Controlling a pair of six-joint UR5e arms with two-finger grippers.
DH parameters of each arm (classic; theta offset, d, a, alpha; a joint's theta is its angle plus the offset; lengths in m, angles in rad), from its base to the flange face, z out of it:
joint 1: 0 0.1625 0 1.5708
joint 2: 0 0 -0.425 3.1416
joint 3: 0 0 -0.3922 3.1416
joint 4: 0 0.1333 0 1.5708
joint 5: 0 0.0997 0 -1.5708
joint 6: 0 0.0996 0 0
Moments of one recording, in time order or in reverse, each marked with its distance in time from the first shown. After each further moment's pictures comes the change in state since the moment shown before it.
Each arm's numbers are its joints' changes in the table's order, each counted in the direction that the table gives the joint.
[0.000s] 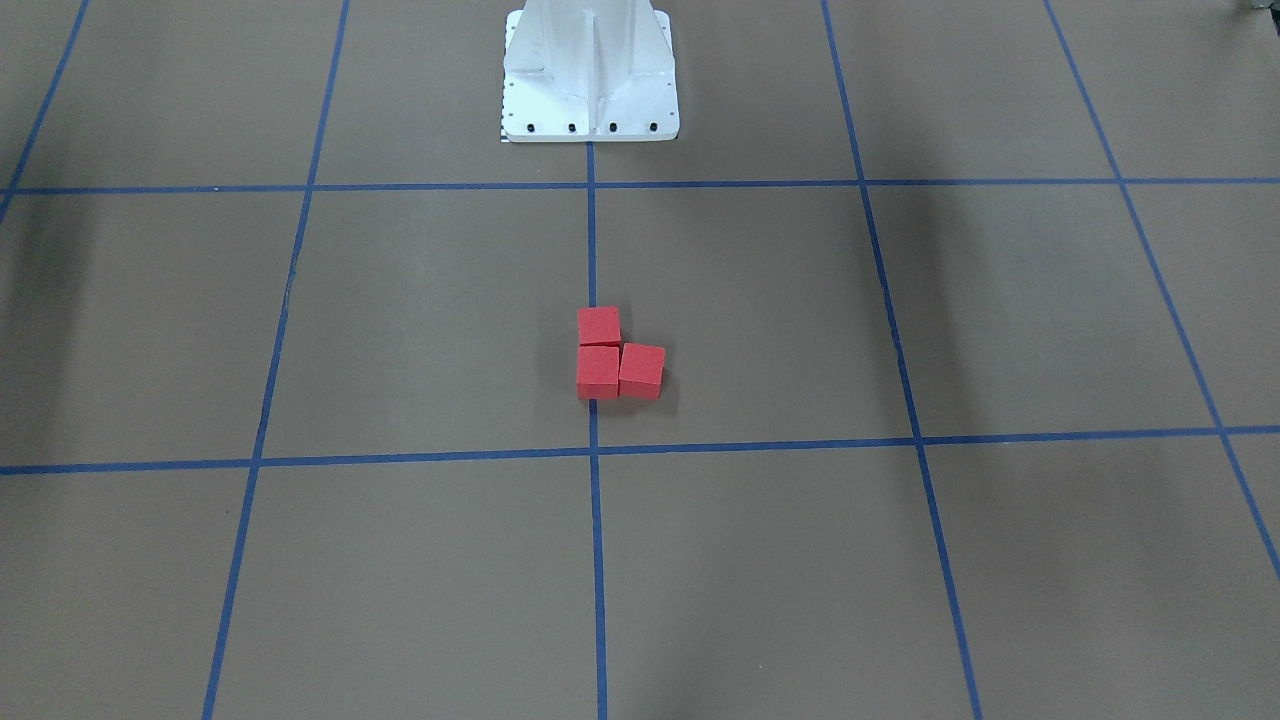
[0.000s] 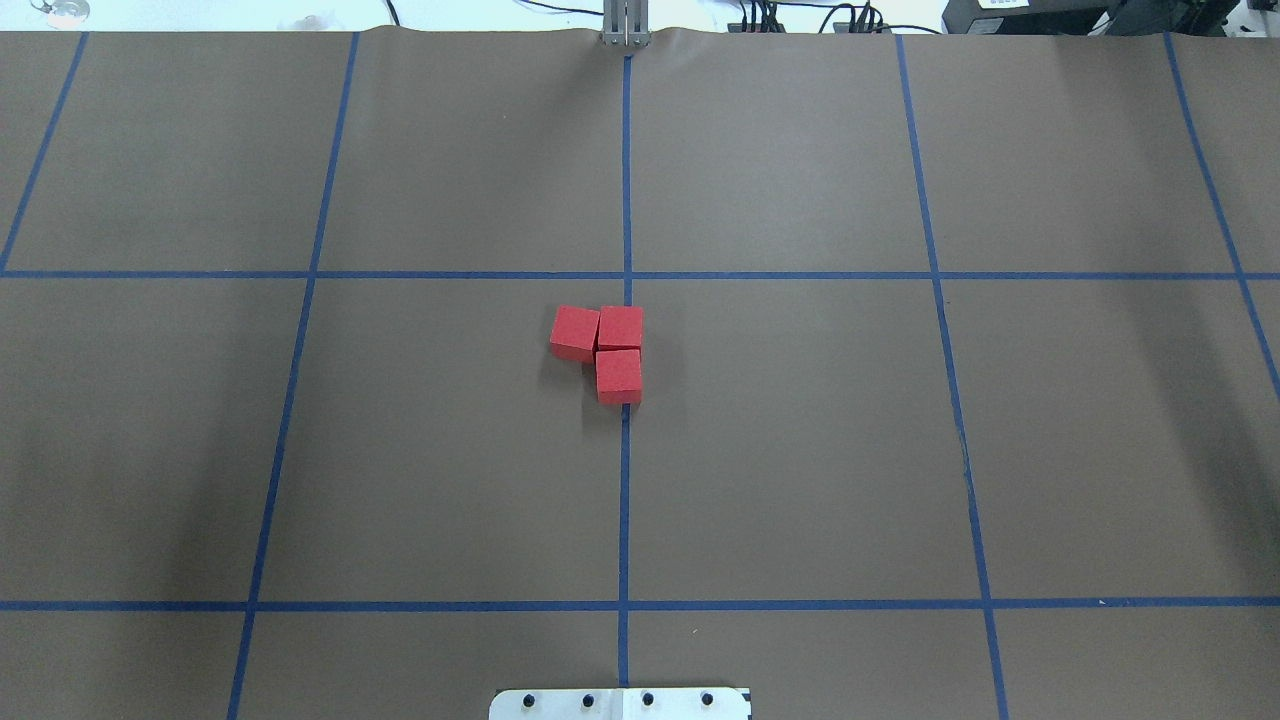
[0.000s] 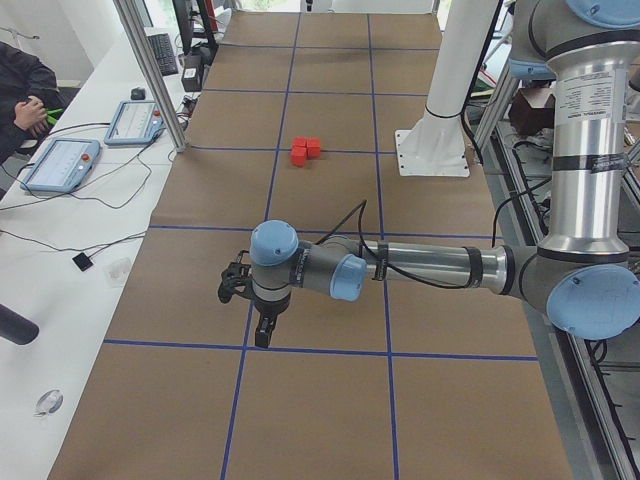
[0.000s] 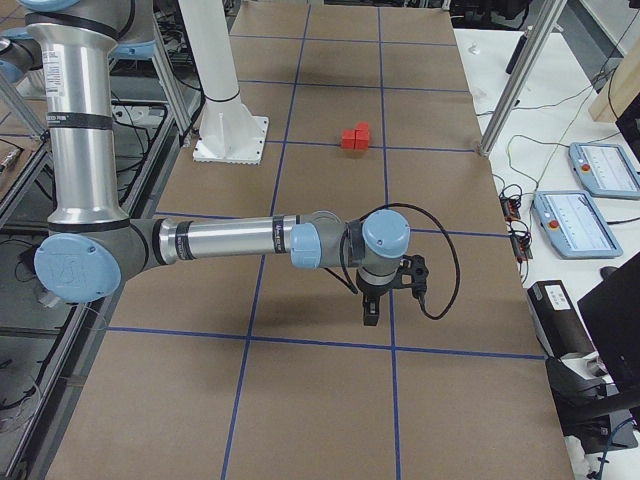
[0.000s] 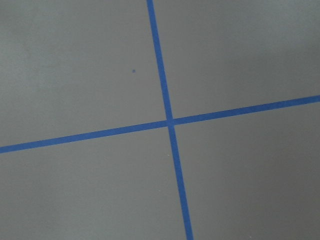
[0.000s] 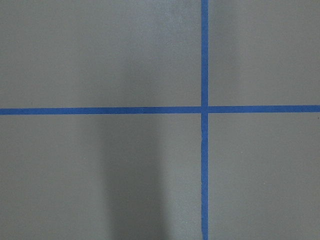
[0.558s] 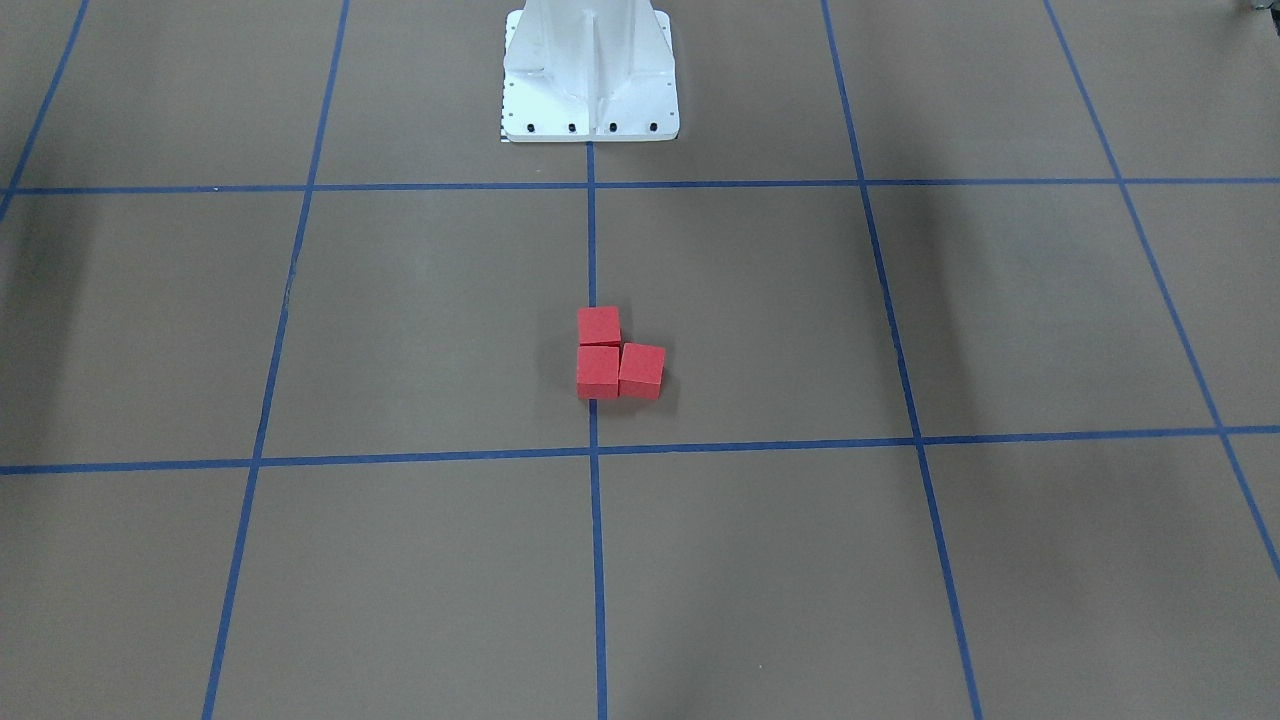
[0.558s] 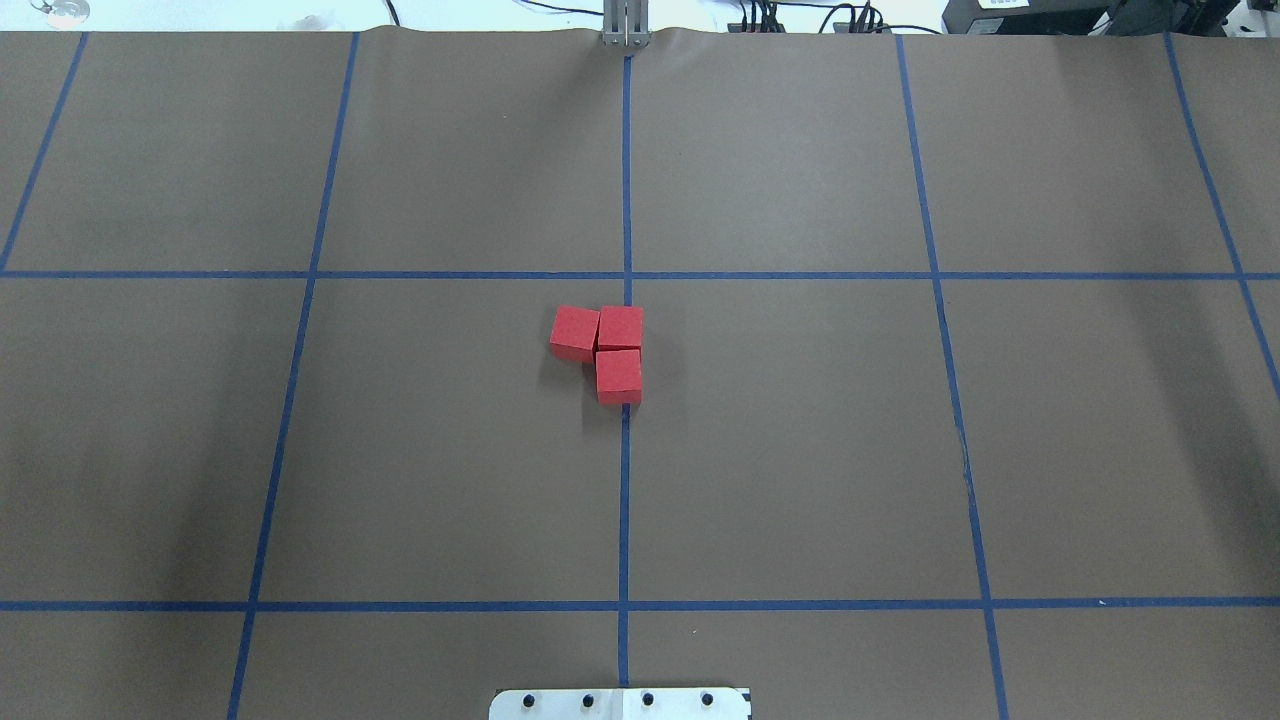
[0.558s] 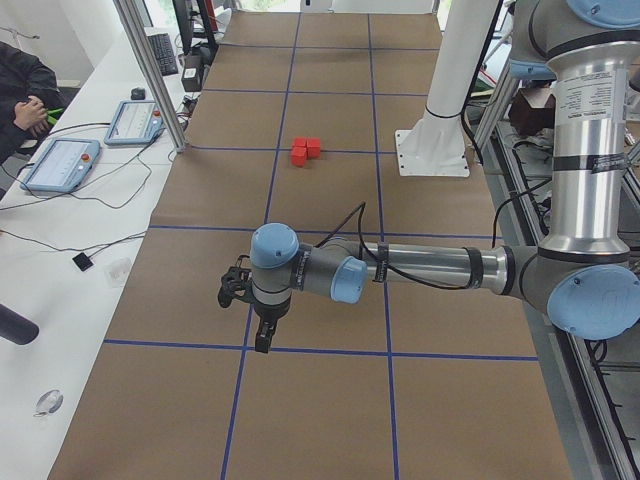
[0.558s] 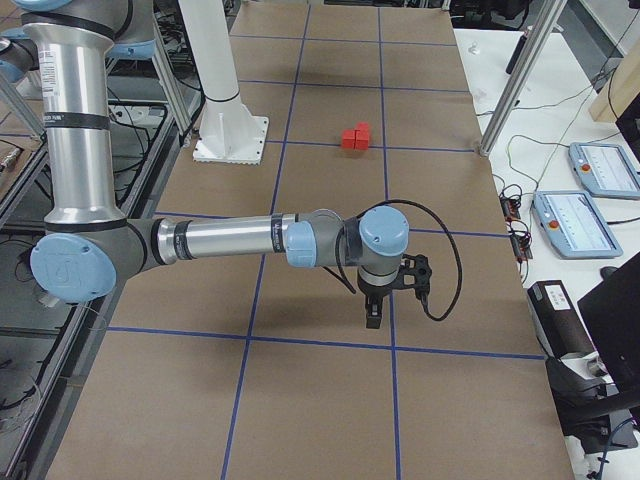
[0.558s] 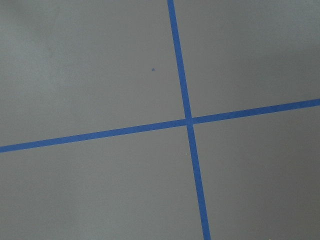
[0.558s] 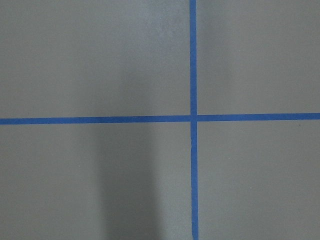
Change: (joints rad) left arm 0.000 0.000 -0.009 0.000 0.015 -0.006; right arm 0.050 0.001 -0.014 0.000 -0.010 -0.002
